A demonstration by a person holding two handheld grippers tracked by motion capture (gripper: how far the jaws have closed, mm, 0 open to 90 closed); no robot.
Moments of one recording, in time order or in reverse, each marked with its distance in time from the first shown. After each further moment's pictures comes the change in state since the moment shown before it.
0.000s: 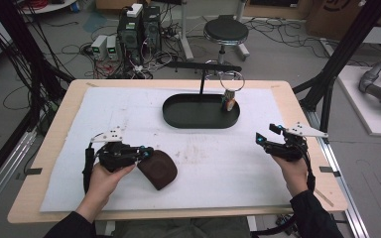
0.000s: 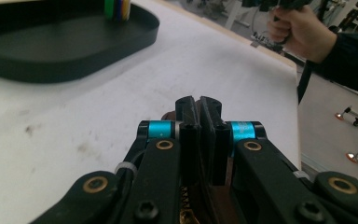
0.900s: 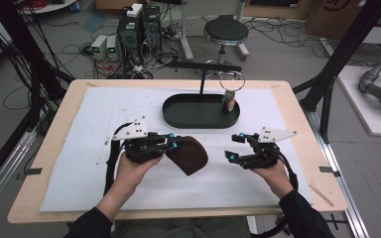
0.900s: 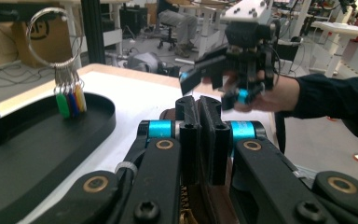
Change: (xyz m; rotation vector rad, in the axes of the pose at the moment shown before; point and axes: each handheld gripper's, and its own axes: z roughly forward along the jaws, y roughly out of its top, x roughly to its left) left arm -0.043 0.051 0.048 -0.167 -0.113 0.222; right arm 0.064 0.011 0.031 0.022 0.496 -0.141
